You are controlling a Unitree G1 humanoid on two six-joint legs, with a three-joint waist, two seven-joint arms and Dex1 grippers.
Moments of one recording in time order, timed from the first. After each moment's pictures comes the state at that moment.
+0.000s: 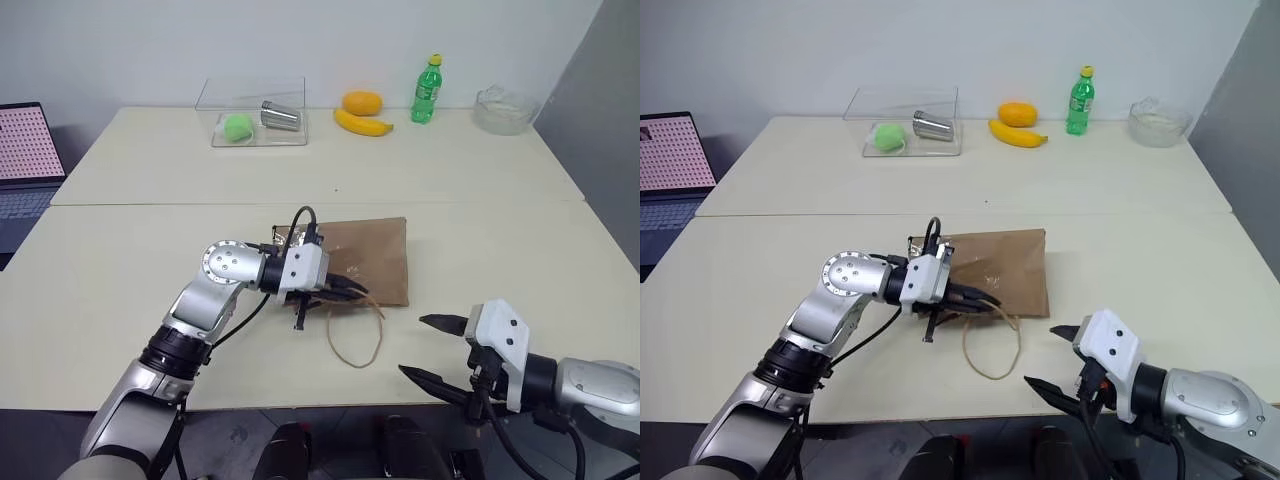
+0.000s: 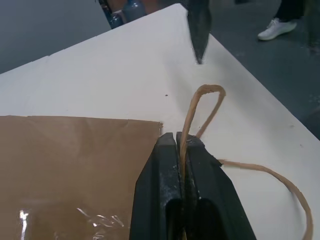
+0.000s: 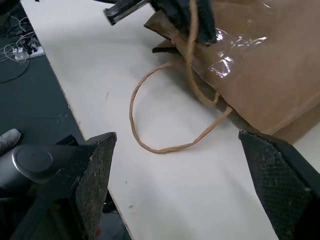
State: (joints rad) left arm -0.61 0.52 -0.30 0.08 -0.28 -0.03 -1.30; right arm 0.19 -1.13 -0.01 -0.94 0.90 0.58 0.36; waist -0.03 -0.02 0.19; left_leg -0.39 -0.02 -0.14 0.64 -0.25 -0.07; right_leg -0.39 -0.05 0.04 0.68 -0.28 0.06
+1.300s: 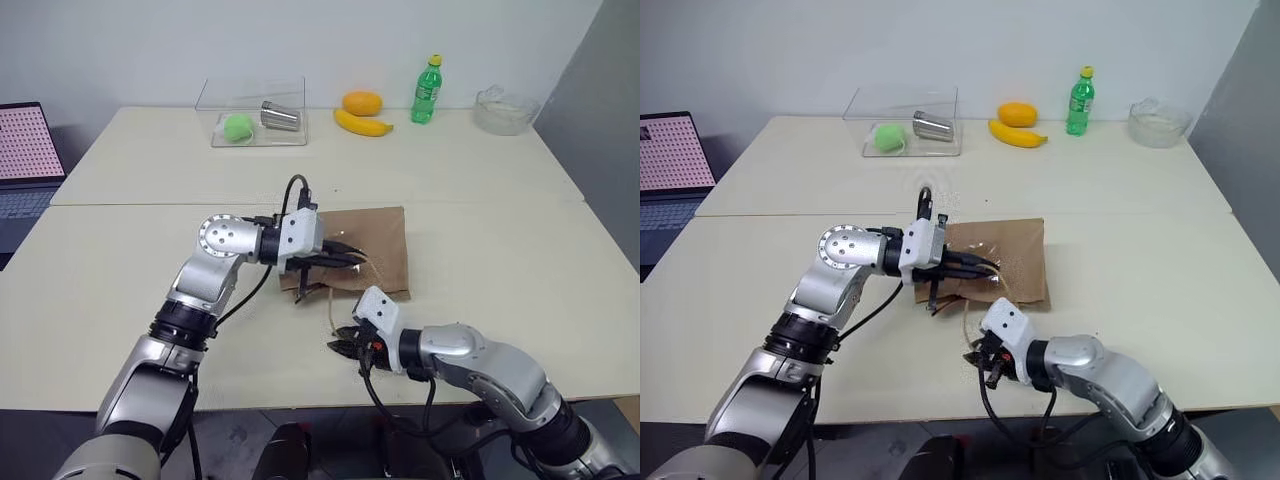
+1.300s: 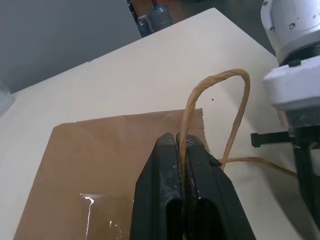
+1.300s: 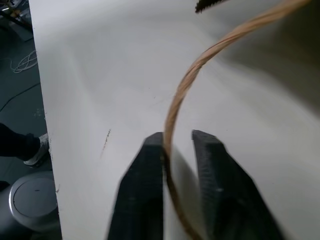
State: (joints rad) left arm -0.74 0.48 -0.25 0.26 -0.26 -0.12 -1.30; right arm -0.29 -0.48 0.49 -0.50 0.46 0.88 0.46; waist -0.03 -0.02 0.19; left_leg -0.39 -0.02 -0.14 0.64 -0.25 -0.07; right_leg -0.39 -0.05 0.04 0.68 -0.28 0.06
